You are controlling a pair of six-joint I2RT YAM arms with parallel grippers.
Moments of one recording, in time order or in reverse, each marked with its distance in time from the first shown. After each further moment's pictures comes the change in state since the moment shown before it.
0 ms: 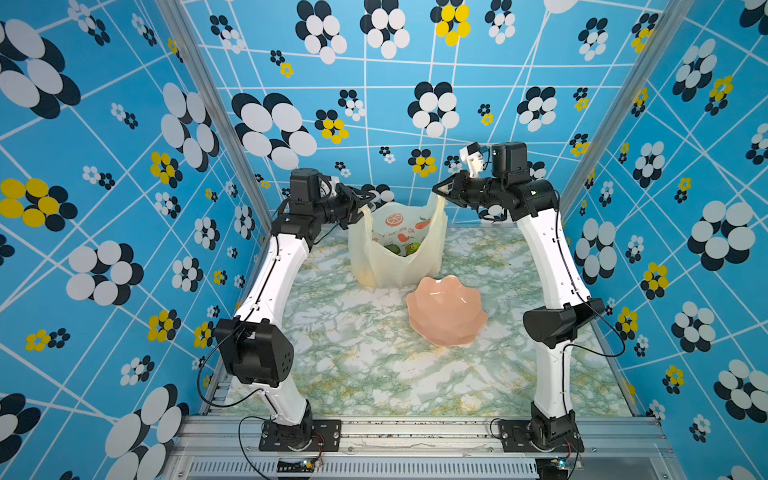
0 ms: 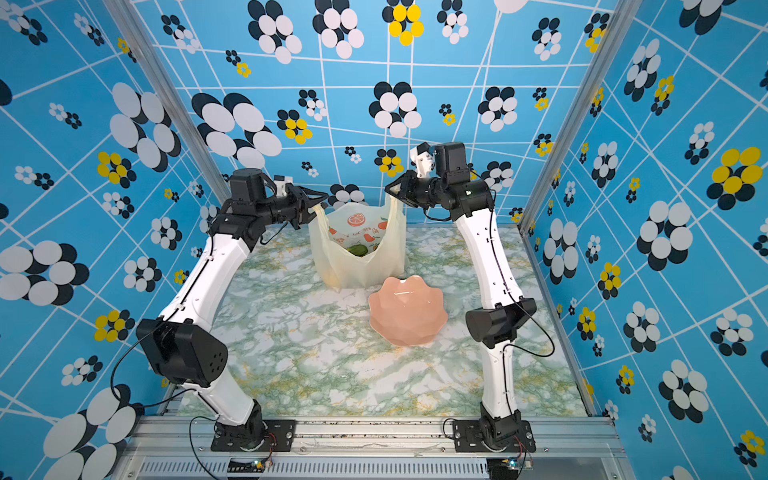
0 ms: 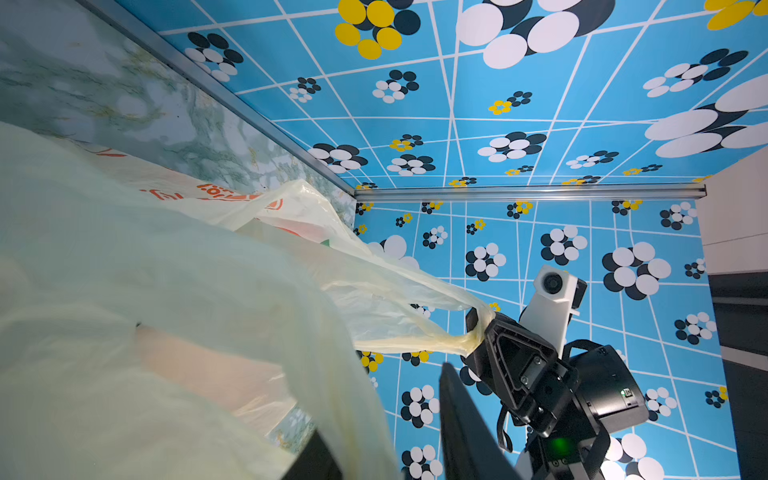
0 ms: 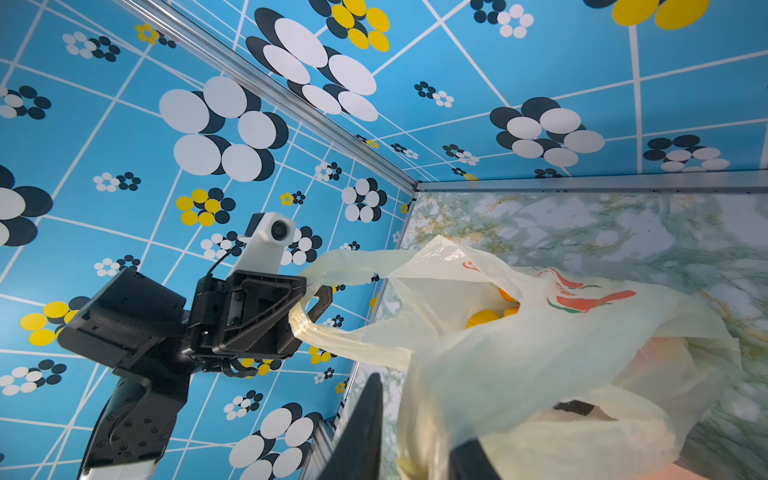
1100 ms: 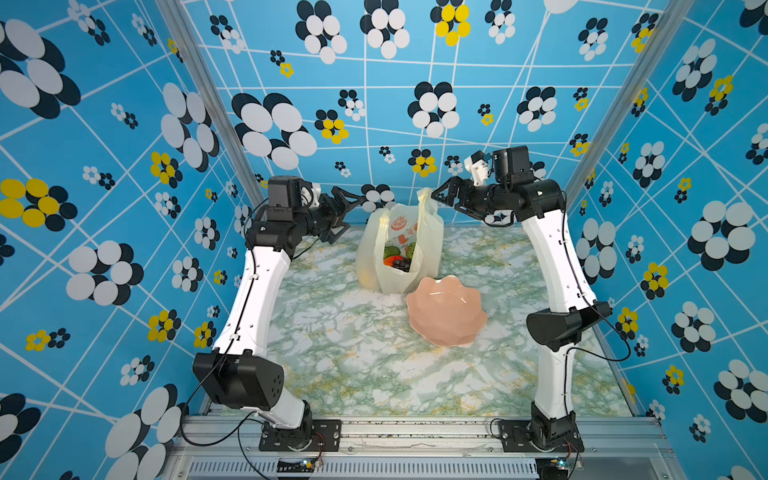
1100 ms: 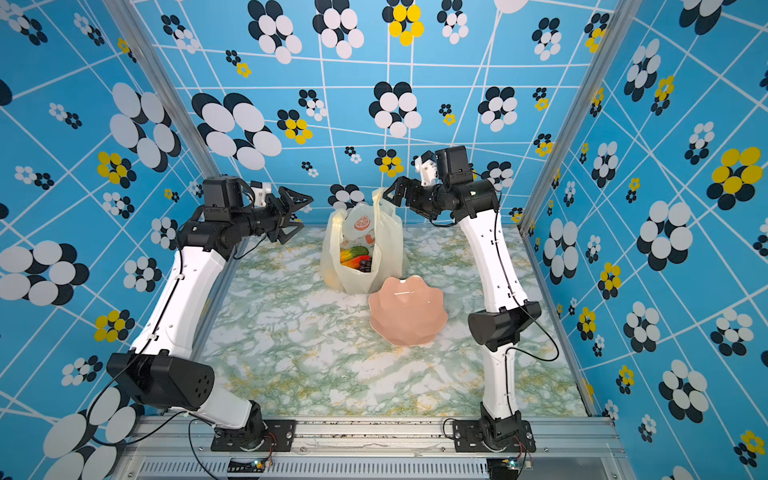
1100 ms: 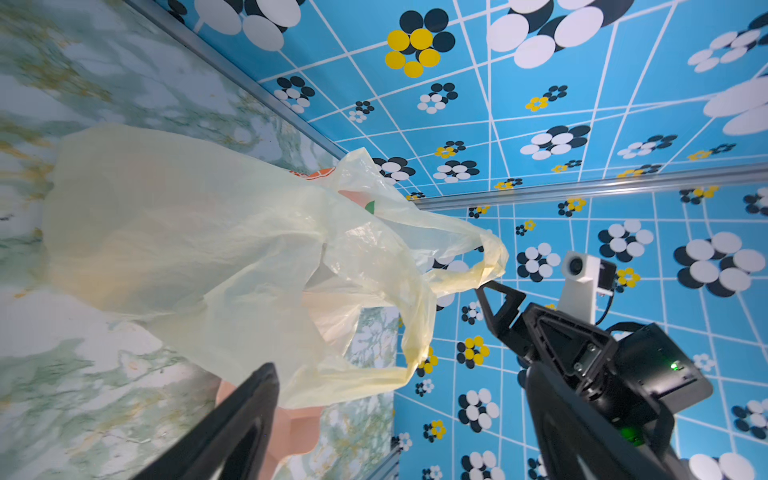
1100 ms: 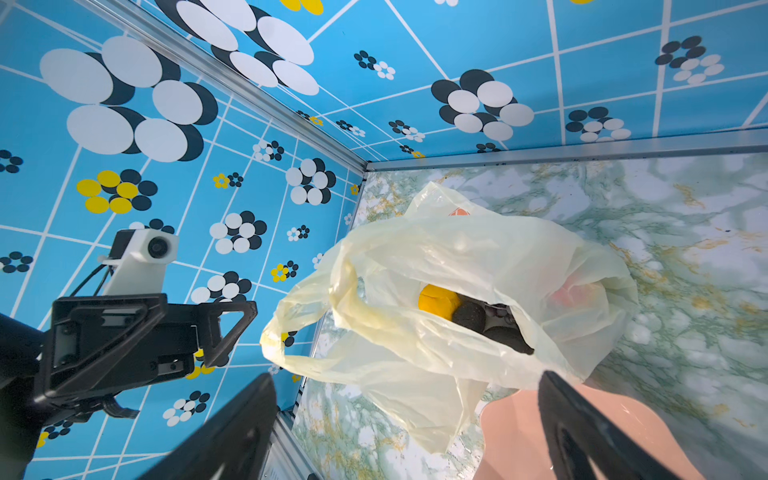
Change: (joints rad) left arm 0.080 -0.185 -0.072 -0.260 -0.080 0.229; right arm 0.000 -0.045 -0.008 -0.172 0.124 -0.097
